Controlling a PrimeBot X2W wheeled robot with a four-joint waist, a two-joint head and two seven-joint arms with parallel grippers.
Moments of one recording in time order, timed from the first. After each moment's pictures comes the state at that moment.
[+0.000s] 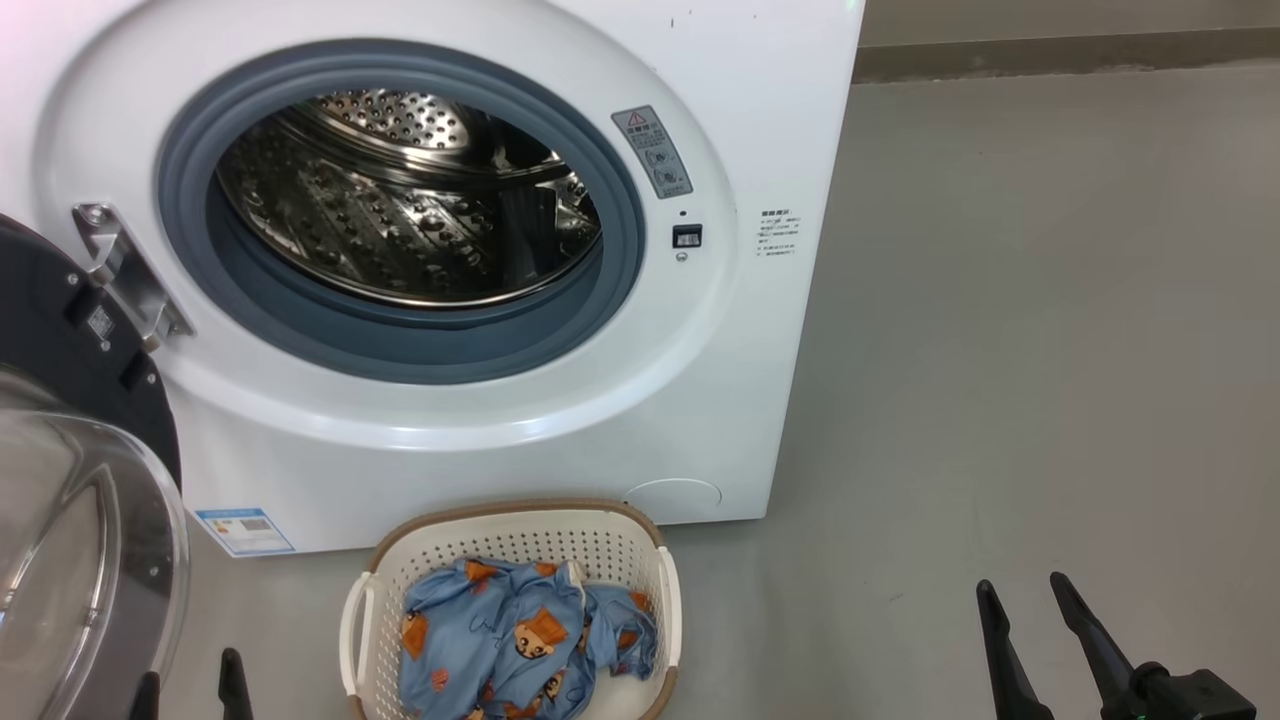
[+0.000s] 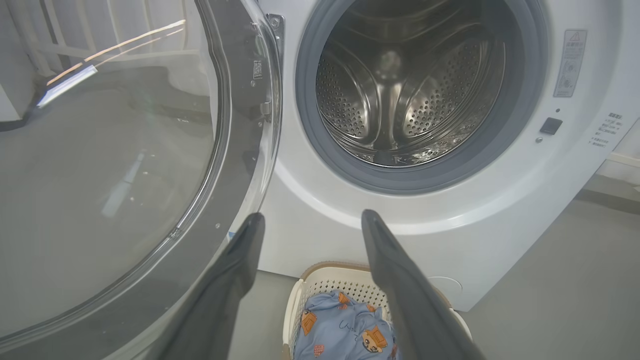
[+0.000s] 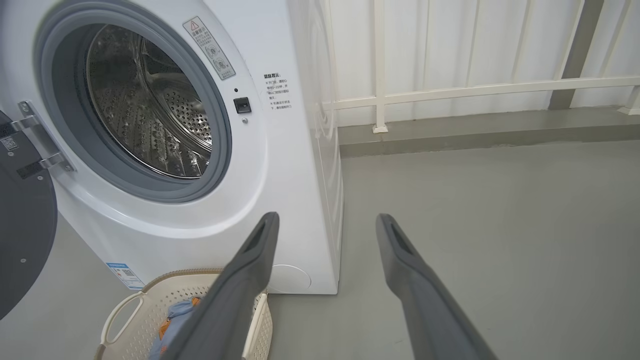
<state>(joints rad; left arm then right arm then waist) 0.20 0.04 0.15 0.07 -0.31 -0.10 -0.26 0.16 -0.04 -0.05 0.03 0.18 0.12 -0.25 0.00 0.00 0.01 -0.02</state>
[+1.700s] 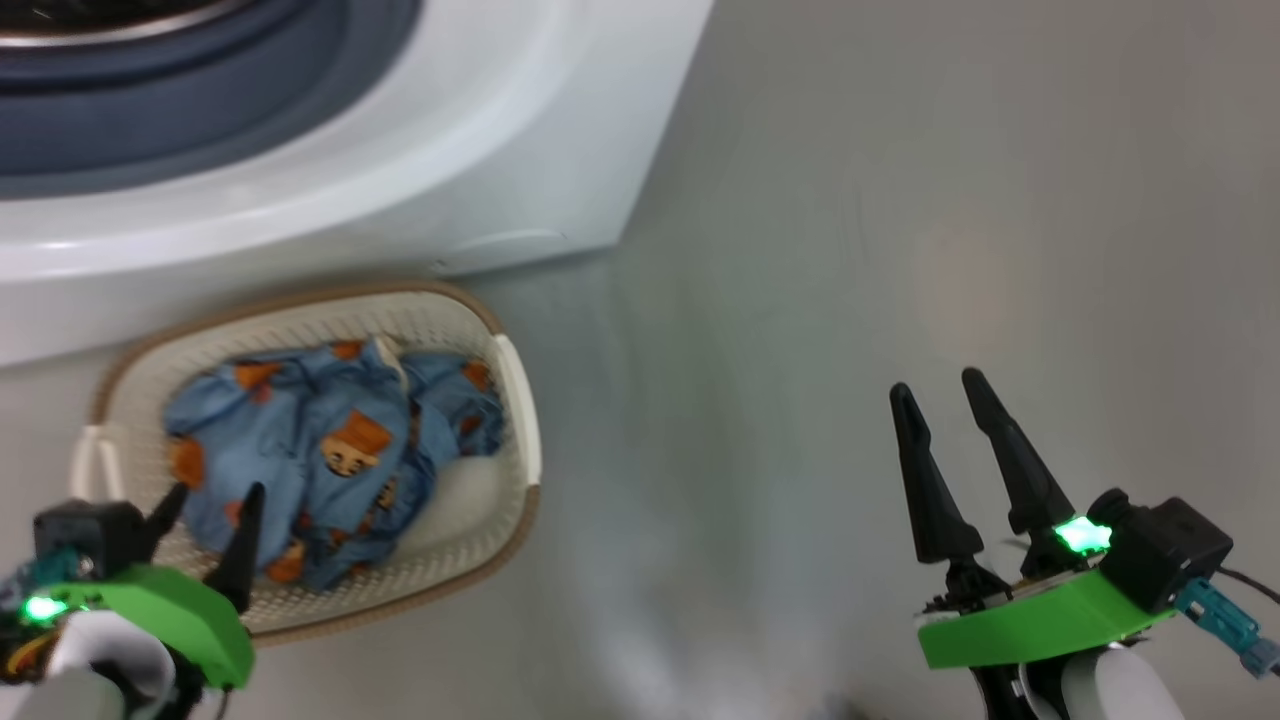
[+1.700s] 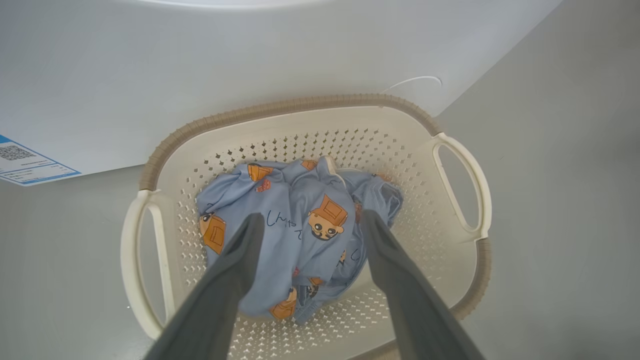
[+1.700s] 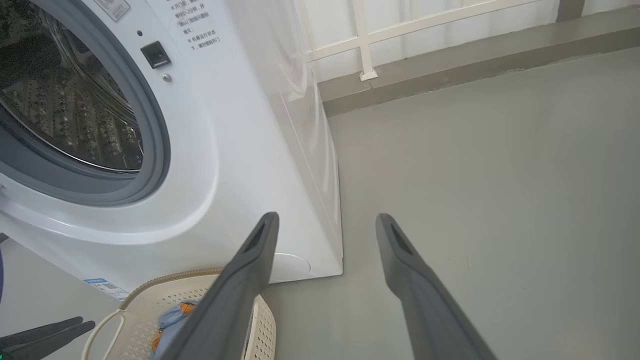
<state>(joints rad) -0.27 0.32 -0.14 0.45 -0.43 -0.13 -0.07 -0.11 -0.04 0.12 -0.04 0.36 0.12 -0.25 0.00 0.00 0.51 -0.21</state>
